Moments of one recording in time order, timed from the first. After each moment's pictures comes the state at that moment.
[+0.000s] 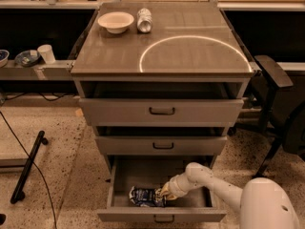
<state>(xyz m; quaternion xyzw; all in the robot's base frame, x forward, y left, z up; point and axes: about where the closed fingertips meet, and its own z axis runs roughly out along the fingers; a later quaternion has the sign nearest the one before) 0.534 -0.070 0.151 -0.92 0.21 0.09 0.31</state>
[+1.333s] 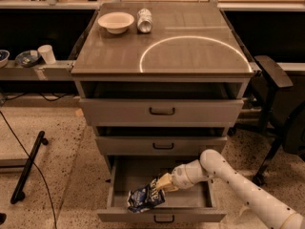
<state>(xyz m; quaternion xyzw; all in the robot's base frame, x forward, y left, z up) 0.496 -0.041 0.351 -0.89 0.02 0.06 0.46</state>
